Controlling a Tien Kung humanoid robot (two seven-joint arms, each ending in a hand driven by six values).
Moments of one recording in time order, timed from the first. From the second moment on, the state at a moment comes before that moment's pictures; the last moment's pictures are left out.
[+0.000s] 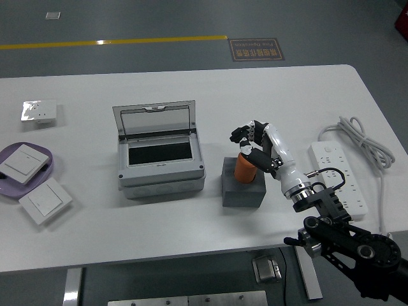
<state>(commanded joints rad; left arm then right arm) 0.04 0.27 -0.08 -0.31 -0.18 0.06 -0.01 0.34 -0.34 0.64 1.34 -0.89 -0.45 0.46</state>
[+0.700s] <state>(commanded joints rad) 0.04 0.27 -0.07 -0.30 -0.19 0.06 -0.01 0.33 -0.34 0.67 1.33 -0.87 -0.43 0.48</state>
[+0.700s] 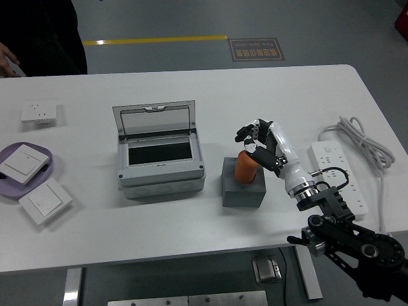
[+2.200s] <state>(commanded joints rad) 0.03 0.27 -0.08 -0.31 -0.18 0.06 -0.01 0.32 -0.33 0.61 1.26 -0.91 -0.40 0.47</state>
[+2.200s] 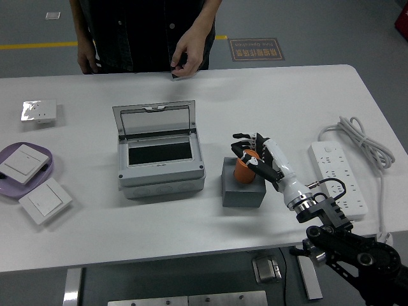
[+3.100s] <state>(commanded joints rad) 0.03 0.27 -0.08 -0.30 -0.15 0.09 0.01 0.33 -0.34 0.58 1.25 -0.91 -0.38 0.46</state>
